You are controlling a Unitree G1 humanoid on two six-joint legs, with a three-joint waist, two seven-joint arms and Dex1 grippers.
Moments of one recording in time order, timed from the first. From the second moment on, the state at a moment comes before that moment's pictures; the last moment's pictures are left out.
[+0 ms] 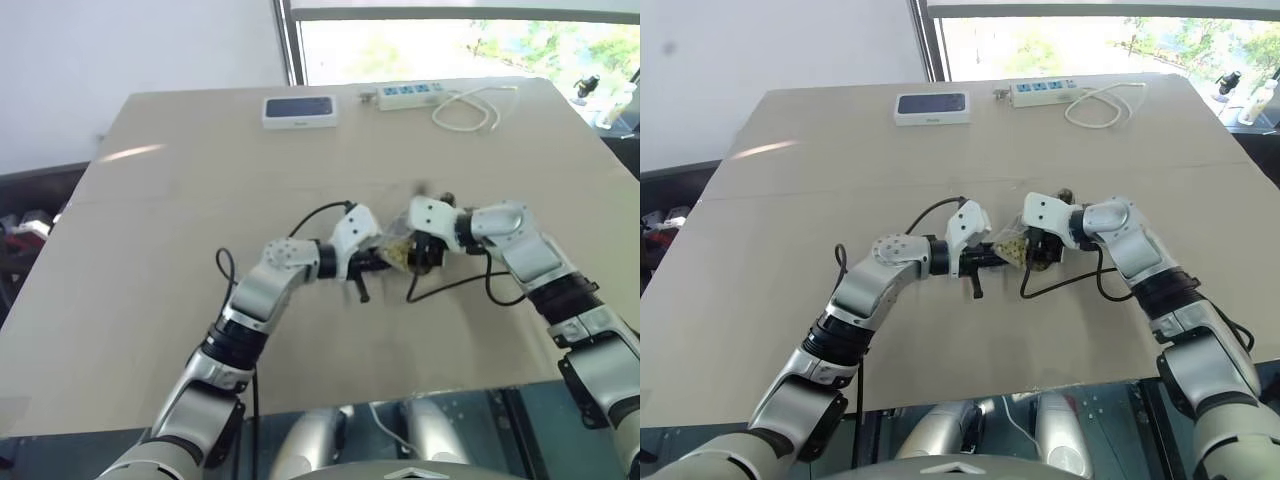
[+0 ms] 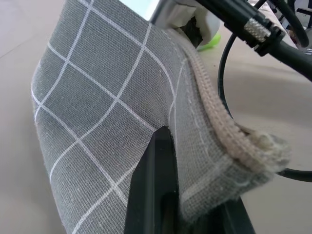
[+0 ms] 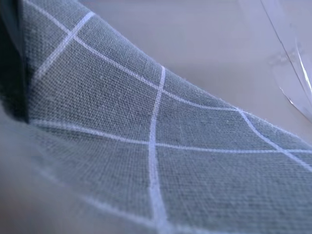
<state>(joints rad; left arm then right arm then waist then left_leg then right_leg) -0.57 0.30 -0.31 0.02 -0.22 0.47 -0.94 -0.78 -0.54 0.39 0.38 -0.07 0.12 1.05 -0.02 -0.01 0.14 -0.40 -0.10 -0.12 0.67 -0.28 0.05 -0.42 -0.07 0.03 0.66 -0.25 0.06</state>
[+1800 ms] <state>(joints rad) -0.54 0.32 -0.31 0.03 -0.23 0.36 -1.00 -0.66 -0.81 0.36 -0.15 -0.12 0.54 1.18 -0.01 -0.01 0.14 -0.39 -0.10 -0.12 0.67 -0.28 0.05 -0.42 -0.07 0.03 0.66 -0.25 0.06</state>
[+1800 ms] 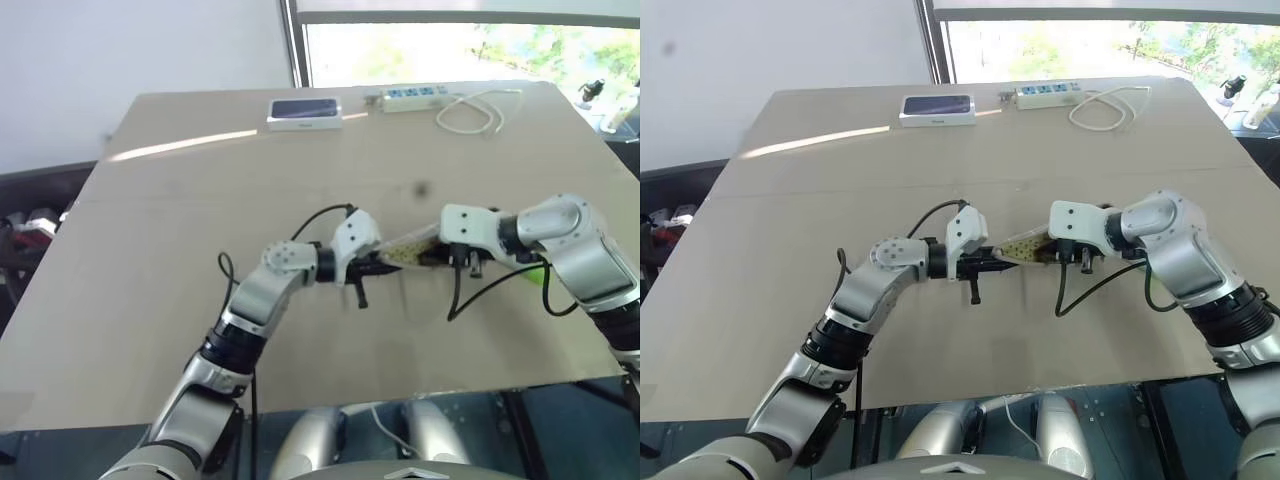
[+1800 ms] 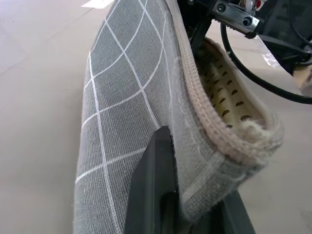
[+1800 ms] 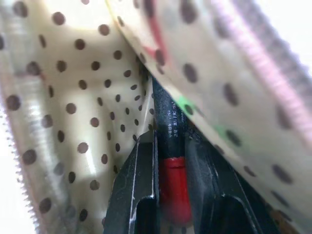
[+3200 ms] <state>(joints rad) -0.55 0.27 -0.36 0.25 0.20 0.04 -0.57 -0.60 -0.57 0.02 -0.18 0.20 1.10 0.71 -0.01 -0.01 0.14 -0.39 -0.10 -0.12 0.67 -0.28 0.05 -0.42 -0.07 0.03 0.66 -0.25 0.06</state>
